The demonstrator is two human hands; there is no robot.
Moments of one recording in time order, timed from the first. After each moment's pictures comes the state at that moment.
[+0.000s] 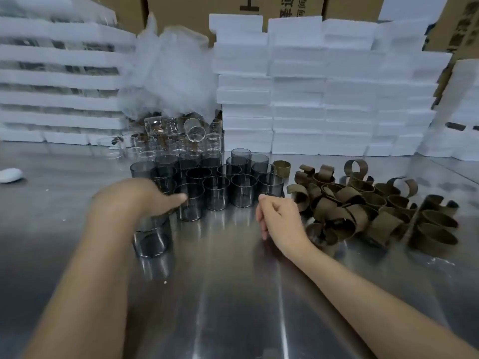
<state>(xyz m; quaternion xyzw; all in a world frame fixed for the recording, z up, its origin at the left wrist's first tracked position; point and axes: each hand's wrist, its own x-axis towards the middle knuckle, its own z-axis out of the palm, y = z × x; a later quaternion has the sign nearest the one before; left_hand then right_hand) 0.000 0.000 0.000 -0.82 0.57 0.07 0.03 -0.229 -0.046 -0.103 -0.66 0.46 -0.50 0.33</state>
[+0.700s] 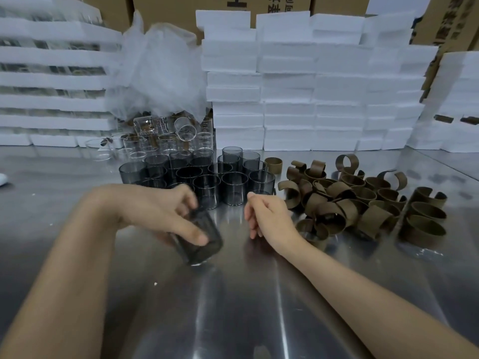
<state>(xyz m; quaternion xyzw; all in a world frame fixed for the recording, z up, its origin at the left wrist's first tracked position) -0.015 0.005 -0.003 -0.60 0.68 0.42 -0.05 -0.227 -0.046 -0.099 -0.63 0.44 -0.49 0.41</state>
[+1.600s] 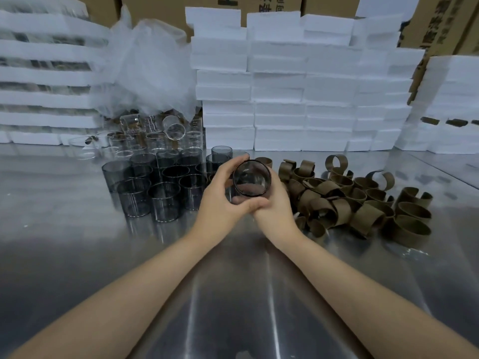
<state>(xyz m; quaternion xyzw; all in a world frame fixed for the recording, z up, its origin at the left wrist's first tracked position) -0.123 -0.050 -0.093 -0.35 0.68 0.25 -0.59 -0.242 -0.066 -0.102 -0.60 0.33 -0.61 0.39</state>
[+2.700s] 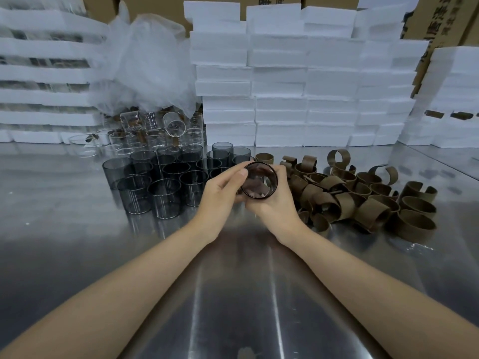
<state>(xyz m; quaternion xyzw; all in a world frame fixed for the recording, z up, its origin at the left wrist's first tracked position) -0.125 -0.051 -0.086 -0.34 0.57 0.45 -0.60 -0.250 -0.062 -0.102 -0.63 0.33 -0.60 0.36</state>
